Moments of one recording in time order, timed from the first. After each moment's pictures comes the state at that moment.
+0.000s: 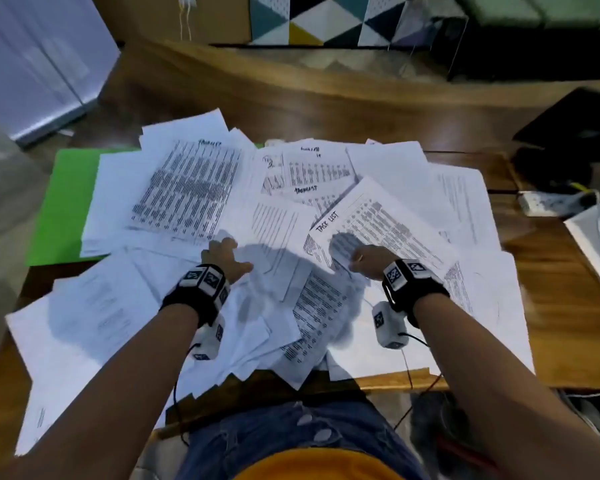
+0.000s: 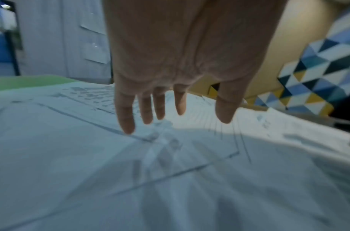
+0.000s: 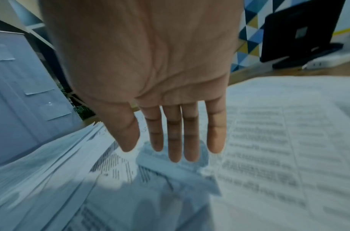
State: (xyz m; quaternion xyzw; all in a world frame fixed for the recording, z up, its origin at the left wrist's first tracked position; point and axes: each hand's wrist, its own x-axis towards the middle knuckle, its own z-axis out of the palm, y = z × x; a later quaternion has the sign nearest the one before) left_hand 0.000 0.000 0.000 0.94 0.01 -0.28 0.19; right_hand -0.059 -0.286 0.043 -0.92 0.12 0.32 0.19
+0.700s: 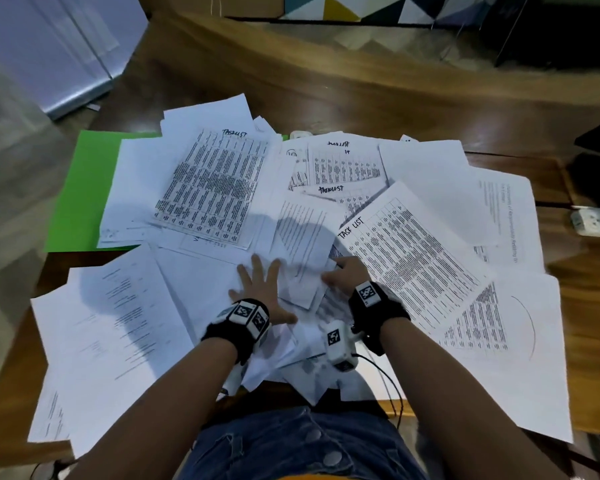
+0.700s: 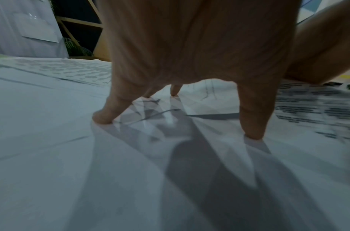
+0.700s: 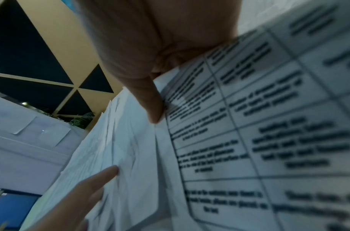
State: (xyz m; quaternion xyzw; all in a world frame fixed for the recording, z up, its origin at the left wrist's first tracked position) left_hand -0.049 -0.037 -0.019 0.92 -0.03 -0.38 0.11; right_hand -0.038 -0.222 -0.017 -0.84 0.25 0.23 0.43
